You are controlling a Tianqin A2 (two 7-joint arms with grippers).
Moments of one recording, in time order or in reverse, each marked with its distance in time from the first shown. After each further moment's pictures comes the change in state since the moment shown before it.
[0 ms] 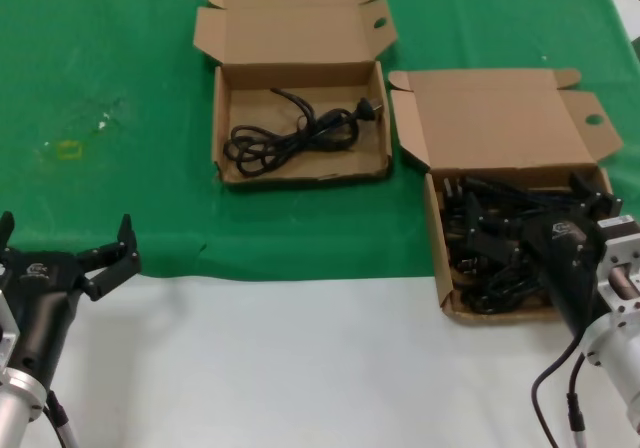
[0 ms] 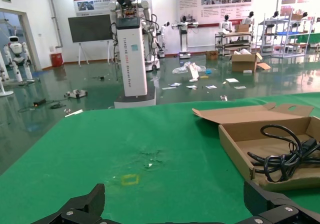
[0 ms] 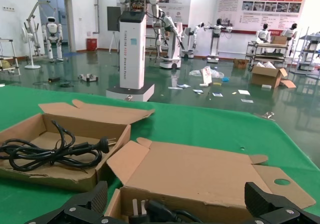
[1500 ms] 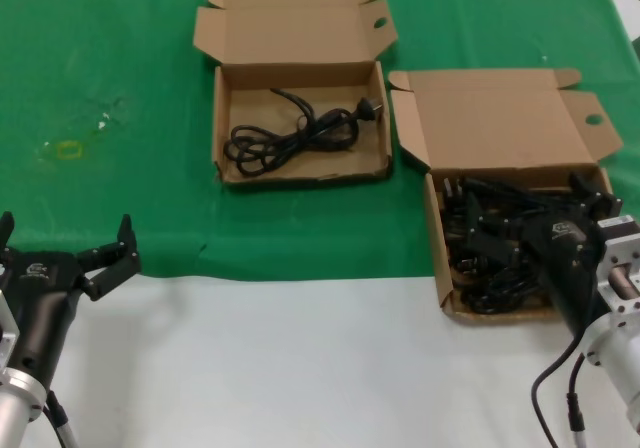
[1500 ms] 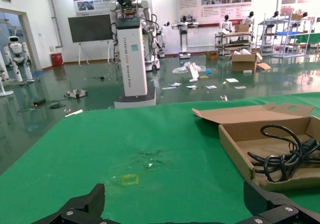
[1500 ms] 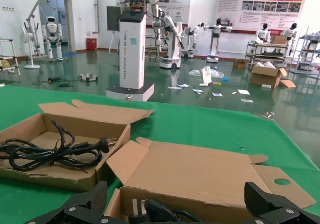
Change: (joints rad) left arm 0.000 0.000 0.000 0.000 0.000 0.000 0.000; right arm 0.000 0.000 0.000 0.000 0.000 0.000 0.000
